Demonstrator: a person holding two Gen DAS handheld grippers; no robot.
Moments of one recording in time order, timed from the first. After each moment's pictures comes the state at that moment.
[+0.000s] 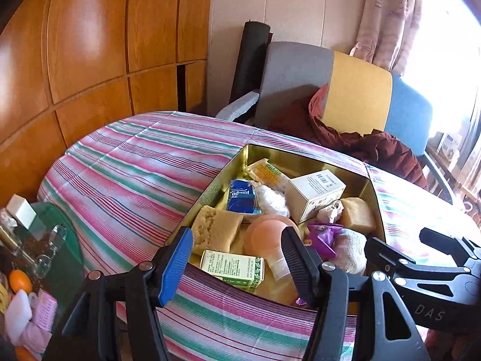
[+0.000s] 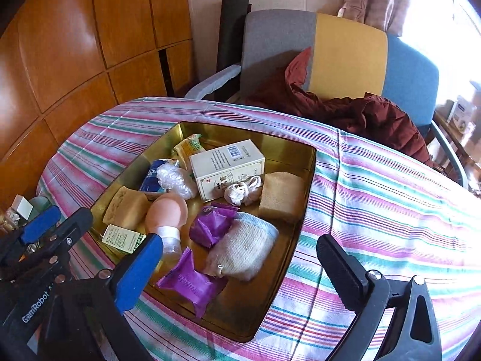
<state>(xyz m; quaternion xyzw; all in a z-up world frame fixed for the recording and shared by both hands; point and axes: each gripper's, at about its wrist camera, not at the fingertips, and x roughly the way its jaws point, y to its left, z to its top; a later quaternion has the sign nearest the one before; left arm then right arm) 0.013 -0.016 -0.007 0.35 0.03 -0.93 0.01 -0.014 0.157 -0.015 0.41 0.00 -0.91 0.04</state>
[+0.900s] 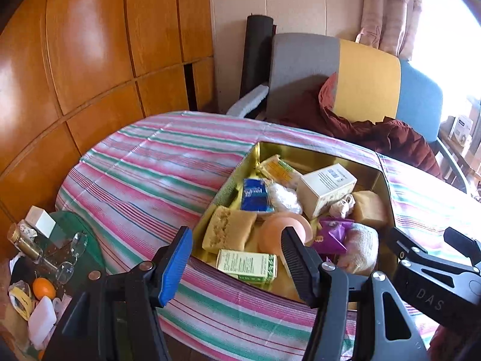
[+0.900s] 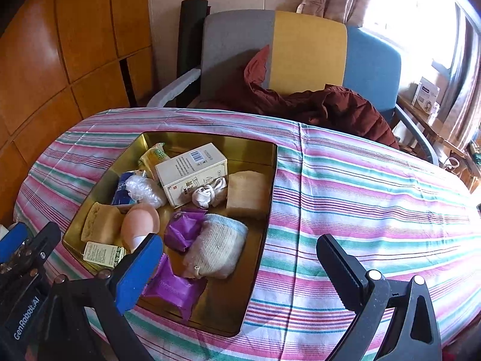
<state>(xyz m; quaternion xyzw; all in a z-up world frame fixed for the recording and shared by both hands) 0.010 -0.011 0.005 0.38 0.00 -0.93 0.03 -0.009 0.165 -0.007 0.41 -0.01 -0.91 -0.05</state>
